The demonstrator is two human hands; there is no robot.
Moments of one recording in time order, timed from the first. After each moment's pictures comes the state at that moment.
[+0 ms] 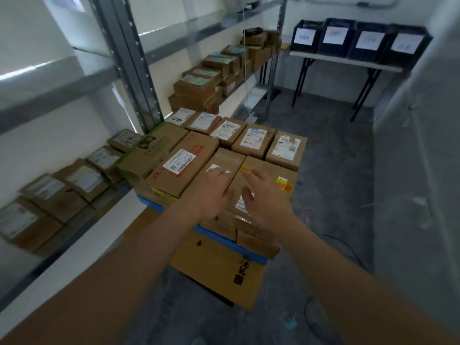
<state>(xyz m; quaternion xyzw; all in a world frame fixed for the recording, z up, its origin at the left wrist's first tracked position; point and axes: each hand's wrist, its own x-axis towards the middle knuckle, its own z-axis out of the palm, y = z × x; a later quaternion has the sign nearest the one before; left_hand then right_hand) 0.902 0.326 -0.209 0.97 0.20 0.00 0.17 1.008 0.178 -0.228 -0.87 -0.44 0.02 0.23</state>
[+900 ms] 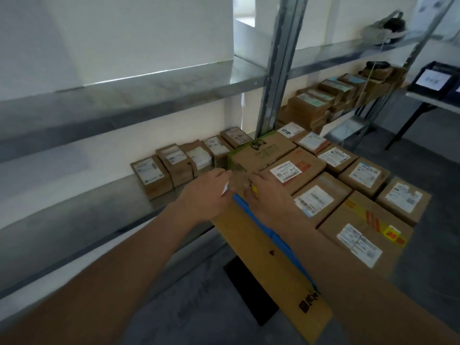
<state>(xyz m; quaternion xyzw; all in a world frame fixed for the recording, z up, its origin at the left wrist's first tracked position) 0.663 0.432 -0.189 0.91 0.39 0.07 0.14 0.834 0.345 -0.194 -0.74 -0.63 0.08 0.21</state>
